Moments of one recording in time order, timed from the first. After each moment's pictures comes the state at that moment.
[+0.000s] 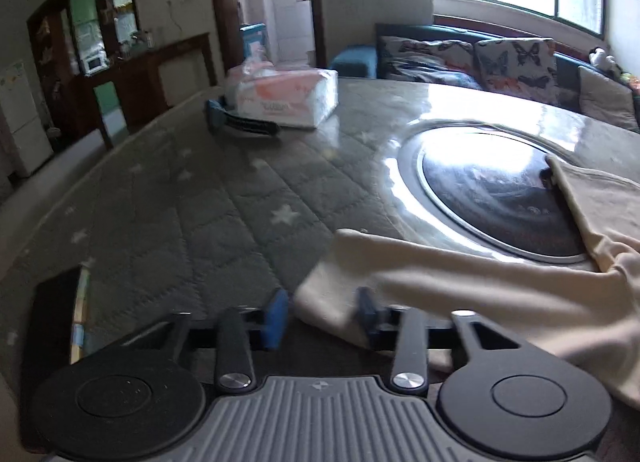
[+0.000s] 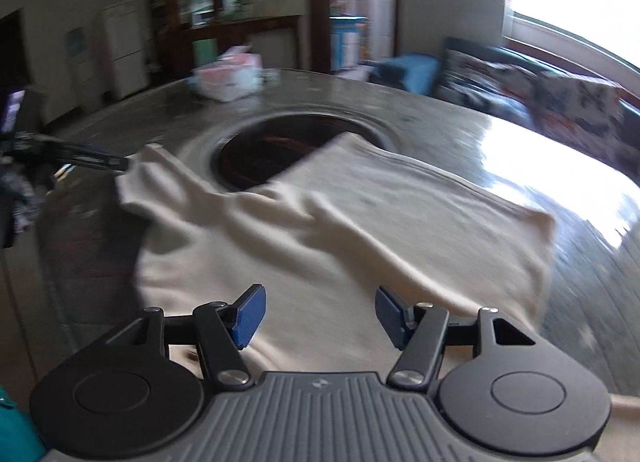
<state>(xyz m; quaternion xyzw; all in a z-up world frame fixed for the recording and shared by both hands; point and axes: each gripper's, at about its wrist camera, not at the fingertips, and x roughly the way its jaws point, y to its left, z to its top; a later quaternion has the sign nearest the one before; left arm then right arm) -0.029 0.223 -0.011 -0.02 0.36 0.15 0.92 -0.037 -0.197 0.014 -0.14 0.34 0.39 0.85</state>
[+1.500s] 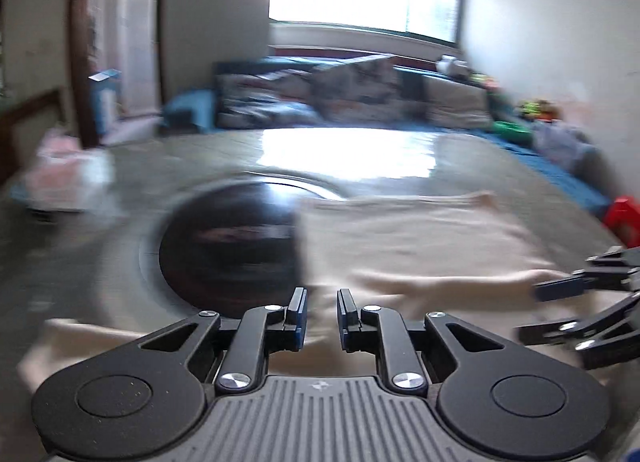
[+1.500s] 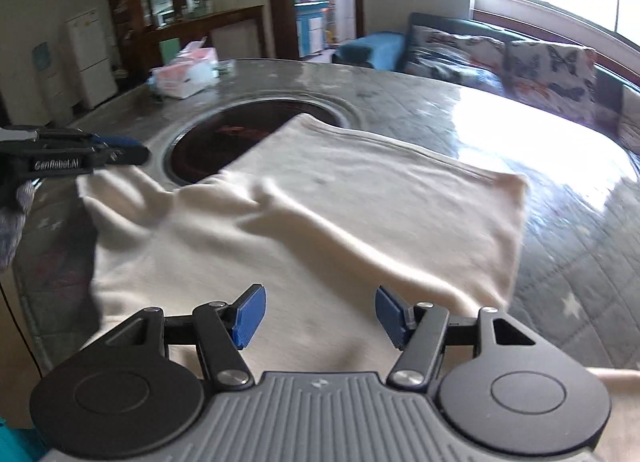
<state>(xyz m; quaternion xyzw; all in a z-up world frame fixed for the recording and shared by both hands) 0.001 0.072 0.020 -0.01 0.32 -0.09 0.94 -0.010 -0.235 -0.002 -0.10 0.38 0.31 0.87</state>
